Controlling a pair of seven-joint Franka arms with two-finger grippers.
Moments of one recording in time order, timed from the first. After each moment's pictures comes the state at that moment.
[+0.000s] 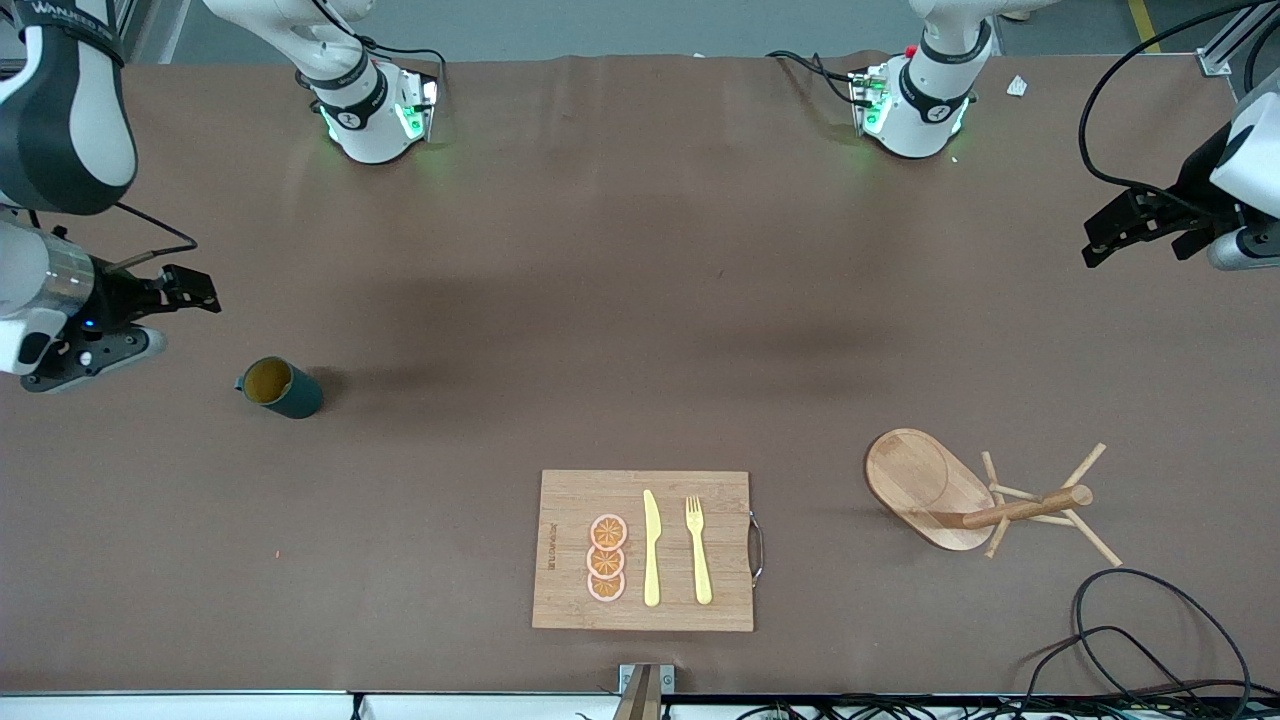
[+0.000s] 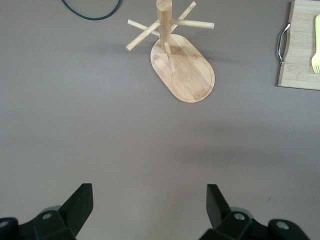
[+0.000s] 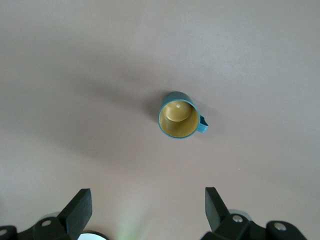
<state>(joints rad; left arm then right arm) 0.13 -0.09 -0.19 -1.68 0.00 1.64 -0.12 -0.01 0.13 -0.05 -1.66 -0.02 1.60 -0.45</state>
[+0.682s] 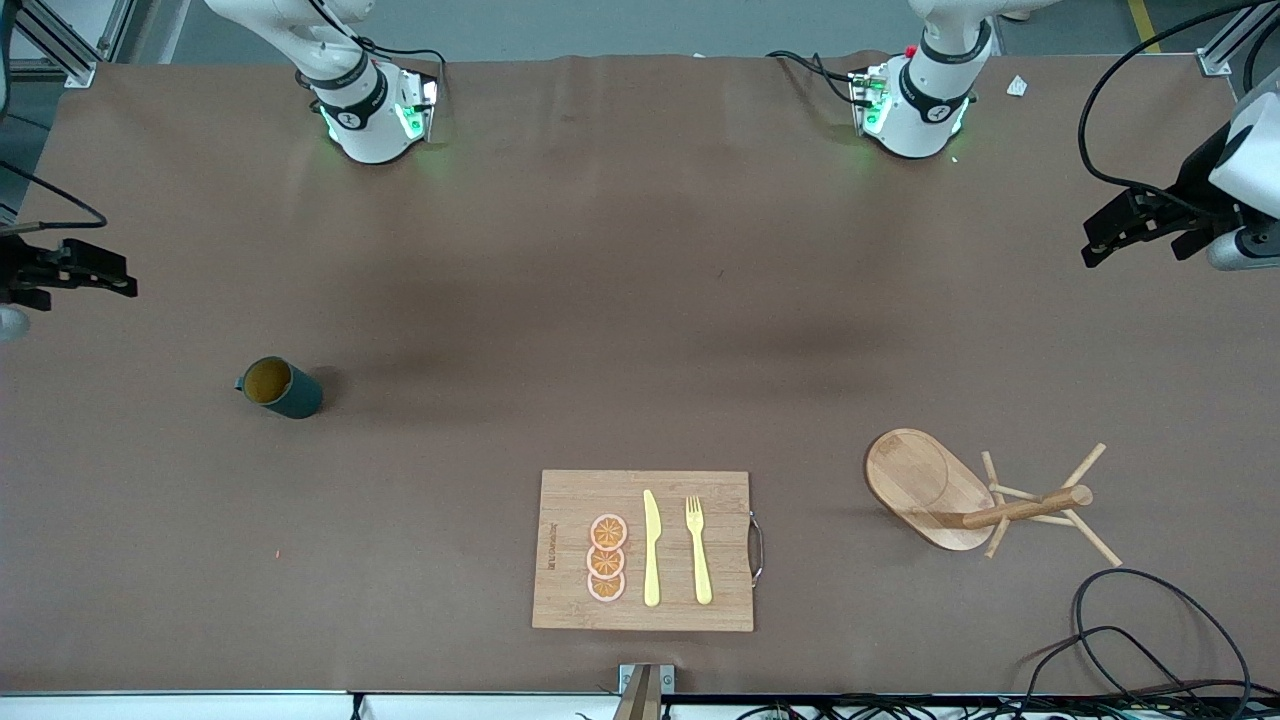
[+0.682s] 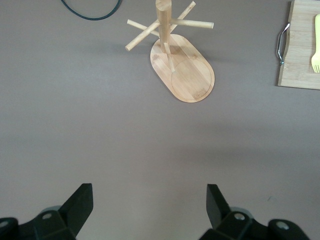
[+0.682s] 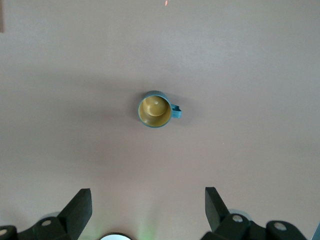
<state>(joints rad) 0.13 -0.09 -0.19 -1.68 0.00 1.64 -0.11 -0.05 0.13 -0.07 -1.48 -0.03 1.46 -0.27</state>
